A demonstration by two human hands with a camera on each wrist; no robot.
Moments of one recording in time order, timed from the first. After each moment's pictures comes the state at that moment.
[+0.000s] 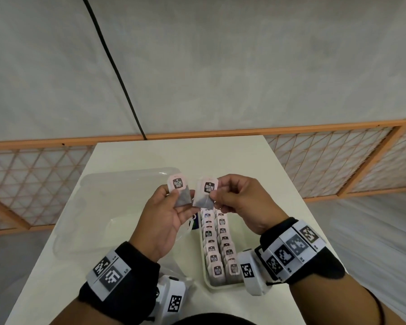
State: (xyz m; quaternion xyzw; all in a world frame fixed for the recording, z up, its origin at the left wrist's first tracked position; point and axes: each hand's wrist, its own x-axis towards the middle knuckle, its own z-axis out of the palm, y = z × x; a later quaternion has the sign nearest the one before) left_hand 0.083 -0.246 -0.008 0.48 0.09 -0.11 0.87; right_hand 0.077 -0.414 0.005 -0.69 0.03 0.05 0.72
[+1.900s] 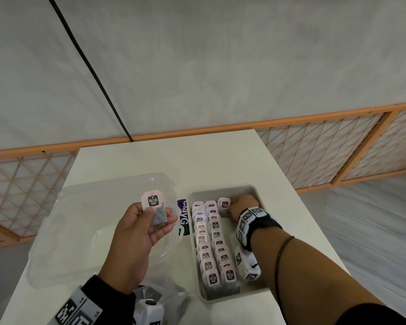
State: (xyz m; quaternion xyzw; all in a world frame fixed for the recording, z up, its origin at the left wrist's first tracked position) left_hand 0.087 -0.228 -0.028 0.60 0.10 -0.07 0.79; right_hand 0.167 -0.465 -0.116 -0.95 0.19 0.24 0.10
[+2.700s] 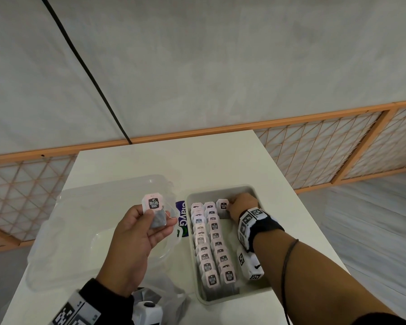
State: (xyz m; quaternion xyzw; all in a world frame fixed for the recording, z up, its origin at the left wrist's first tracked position) left_hand 0.085 -0.230 -0.027 0.60 0.11 -0.07 0.79; right_hand 0.161 -0.467 -0.111 -0.97 0.16 0.18 0.10
